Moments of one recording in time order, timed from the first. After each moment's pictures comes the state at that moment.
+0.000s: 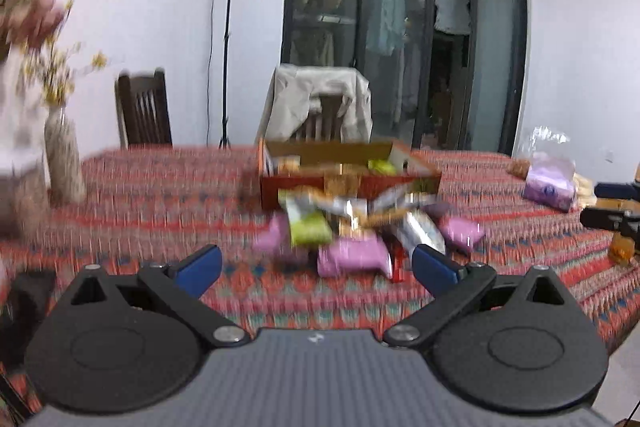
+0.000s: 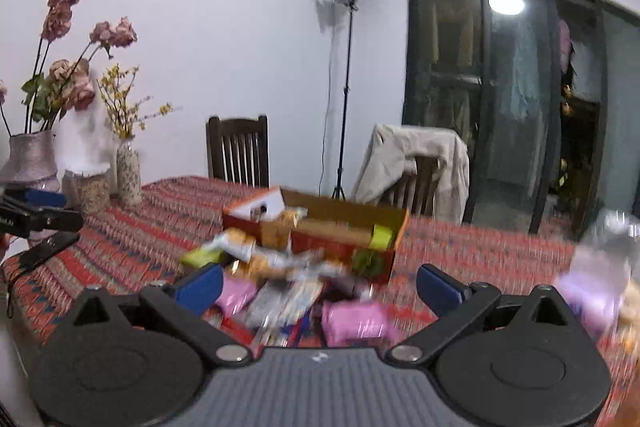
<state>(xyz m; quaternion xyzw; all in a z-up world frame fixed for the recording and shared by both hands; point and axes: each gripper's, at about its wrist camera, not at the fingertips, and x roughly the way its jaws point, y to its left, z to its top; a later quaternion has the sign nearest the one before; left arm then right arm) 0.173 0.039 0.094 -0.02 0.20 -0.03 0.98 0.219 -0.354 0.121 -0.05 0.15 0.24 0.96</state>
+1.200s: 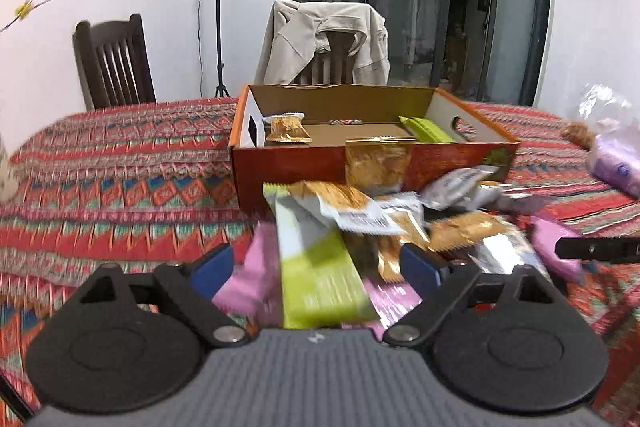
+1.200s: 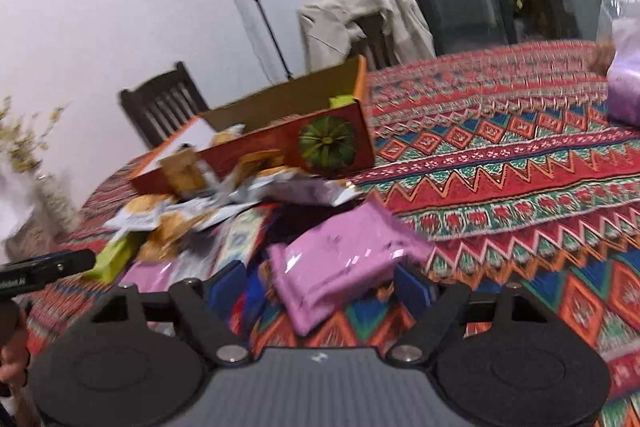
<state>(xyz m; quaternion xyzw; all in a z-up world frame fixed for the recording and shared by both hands) 0.380 0.032 0.046 0.01 0.28 -0.02 0.96 0.406 -0.332 0.005 0.14 0.33 0.18 0.92</state>
